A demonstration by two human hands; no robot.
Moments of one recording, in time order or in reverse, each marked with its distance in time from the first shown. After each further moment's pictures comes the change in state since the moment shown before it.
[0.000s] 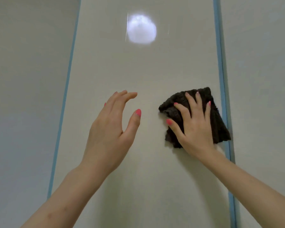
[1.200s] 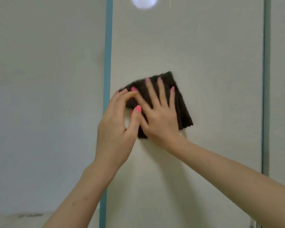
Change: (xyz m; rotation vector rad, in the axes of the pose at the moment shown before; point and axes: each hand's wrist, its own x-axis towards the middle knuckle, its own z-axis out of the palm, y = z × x) left_hand -0.050 -0.118 -0.061 -0.204 -0.018 -0.138; right_hand 0.001 -0.207 0.072 -0.086 0.049 -0.142
